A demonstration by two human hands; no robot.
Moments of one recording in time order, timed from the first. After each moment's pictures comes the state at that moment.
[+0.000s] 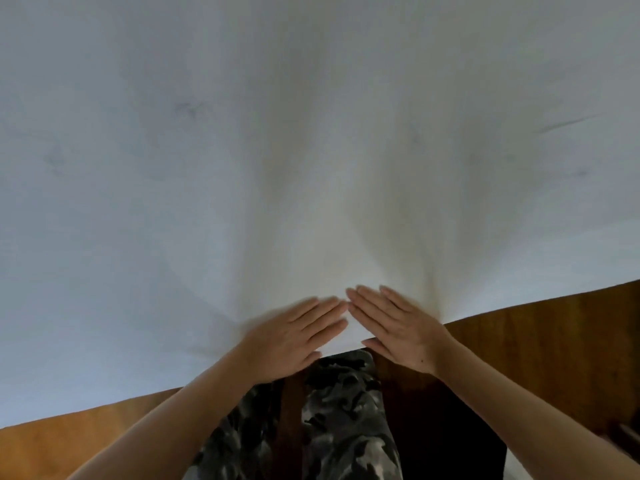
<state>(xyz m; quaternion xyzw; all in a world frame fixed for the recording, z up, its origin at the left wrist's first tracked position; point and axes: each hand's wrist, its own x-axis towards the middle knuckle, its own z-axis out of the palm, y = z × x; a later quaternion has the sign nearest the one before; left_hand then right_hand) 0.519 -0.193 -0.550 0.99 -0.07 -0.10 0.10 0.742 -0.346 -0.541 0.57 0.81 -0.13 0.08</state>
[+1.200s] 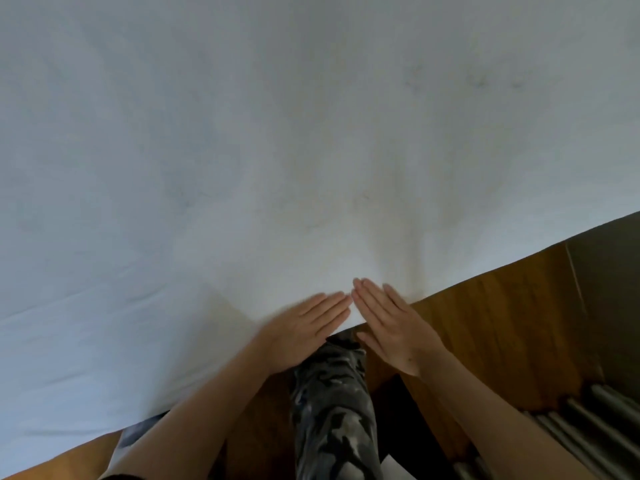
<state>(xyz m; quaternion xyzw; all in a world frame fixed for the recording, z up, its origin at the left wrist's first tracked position) 0.794 -0.315 -0.558 0.98 -0.14 -0.10 0.09 0.960 -0.493 -0.530 0.72 0.65 -0.23 0.08</state>
